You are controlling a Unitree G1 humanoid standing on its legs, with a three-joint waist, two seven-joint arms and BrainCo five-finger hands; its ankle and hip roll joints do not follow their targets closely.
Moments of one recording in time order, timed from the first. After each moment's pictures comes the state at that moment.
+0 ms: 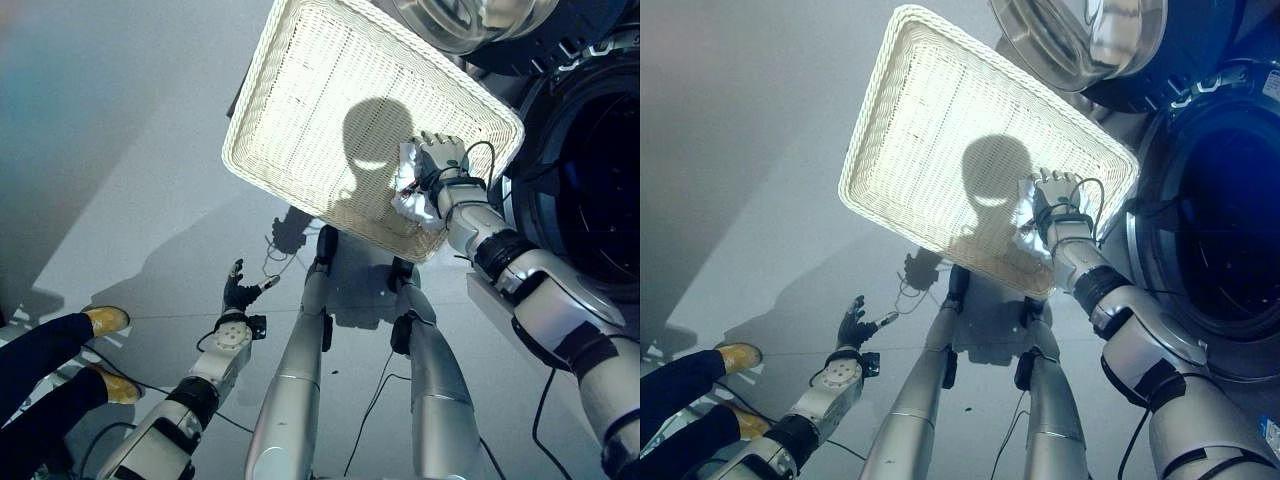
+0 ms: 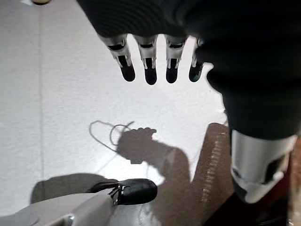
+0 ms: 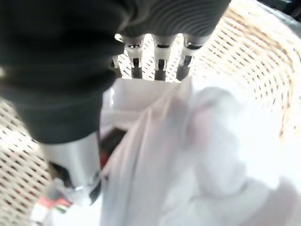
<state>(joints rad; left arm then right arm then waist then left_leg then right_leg) -0.40 0.40 -0.47 0.69 -0.48 -0.12 0.48 -1.25 -0.47 0.82 0.96 -0.59 0.44 0.07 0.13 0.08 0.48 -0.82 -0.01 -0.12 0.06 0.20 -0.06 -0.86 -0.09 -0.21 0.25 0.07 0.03</state>
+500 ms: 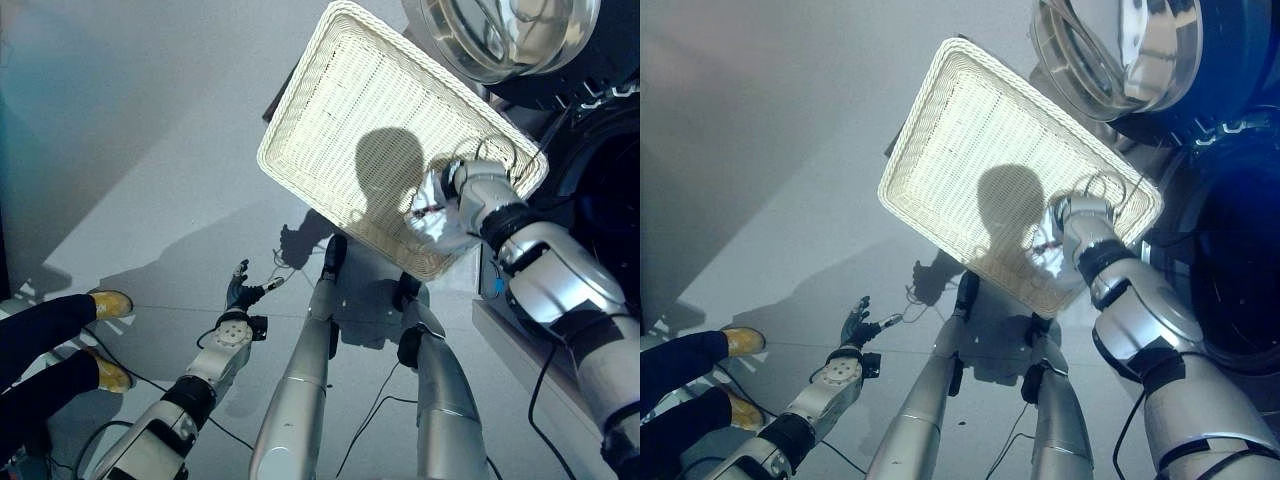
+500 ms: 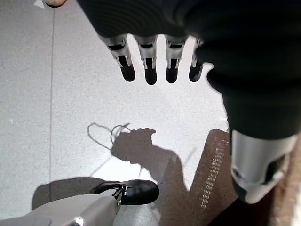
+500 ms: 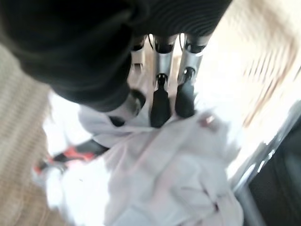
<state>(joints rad) -0.40 0.41 -0.49 0.65 -0.46 -0.05 0.47 -1.22 -0.48 0.78 1.12 -0.53 0.34 0.32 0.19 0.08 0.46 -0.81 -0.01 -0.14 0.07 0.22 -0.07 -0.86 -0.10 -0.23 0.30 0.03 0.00</state>
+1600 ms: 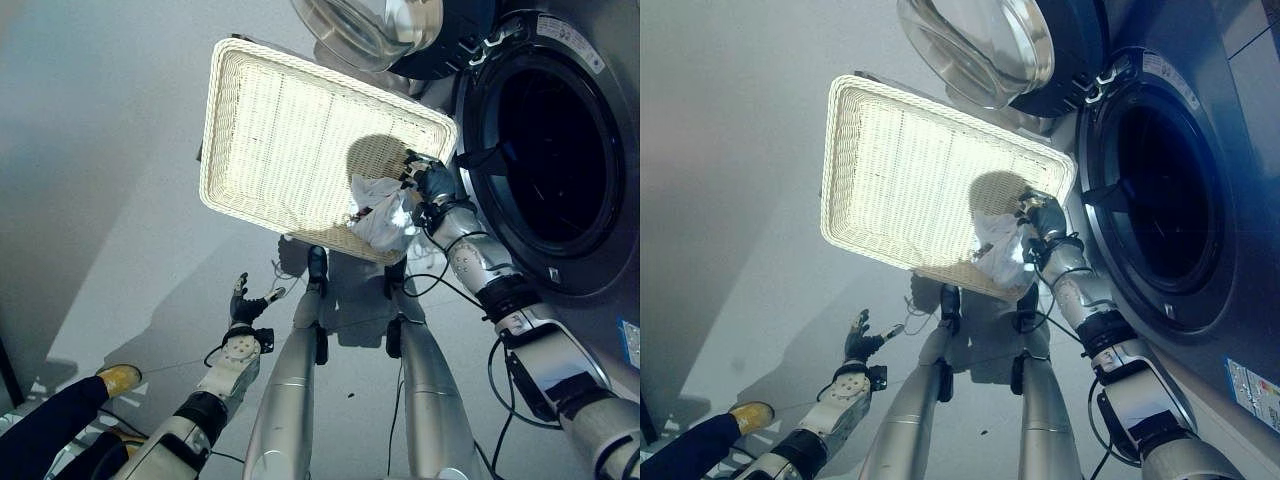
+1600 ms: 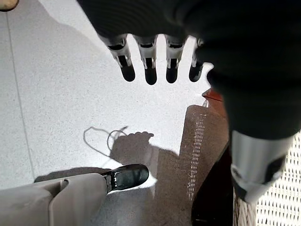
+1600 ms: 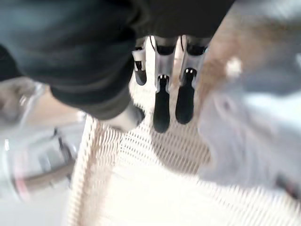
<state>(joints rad) -0.34 0.32 -0.45 0.69 -0.44 -0.12 0.54 -0.86 -0.51 0.37 0.53 0.40 0.04 -0.27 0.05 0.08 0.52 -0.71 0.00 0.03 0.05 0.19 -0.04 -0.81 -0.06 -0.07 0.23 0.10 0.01</state>
